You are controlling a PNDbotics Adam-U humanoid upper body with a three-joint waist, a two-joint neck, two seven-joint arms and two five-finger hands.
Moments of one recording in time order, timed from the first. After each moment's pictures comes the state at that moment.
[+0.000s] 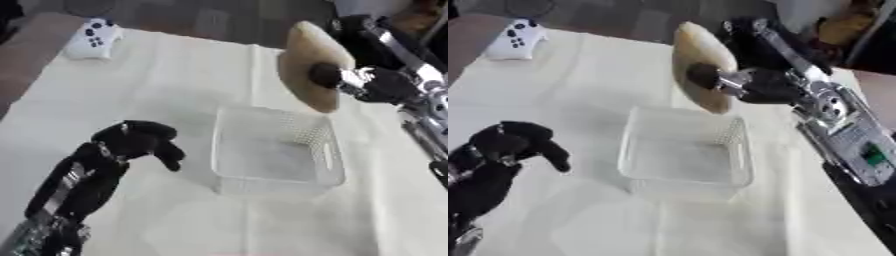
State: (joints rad) left arm -0.31 0.51 -0.20 -1.98 0.20 -0.65 -0.18; right arm -0.97 -0.51 0.35 -1.61 -0.11 0.02 0.13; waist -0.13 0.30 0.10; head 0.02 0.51
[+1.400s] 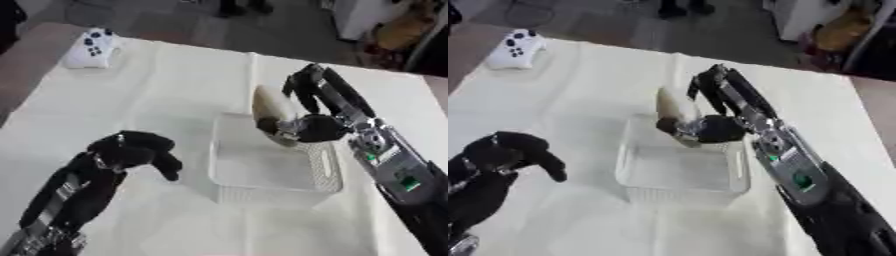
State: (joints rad) left arm -0.32 0.51 -0.20 -1.98 0.20 -0.66 -0.20; right arm -0.97 -0.35 0.31 -1.31 0.34 -0.16 0.01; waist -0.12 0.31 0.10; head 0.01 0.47
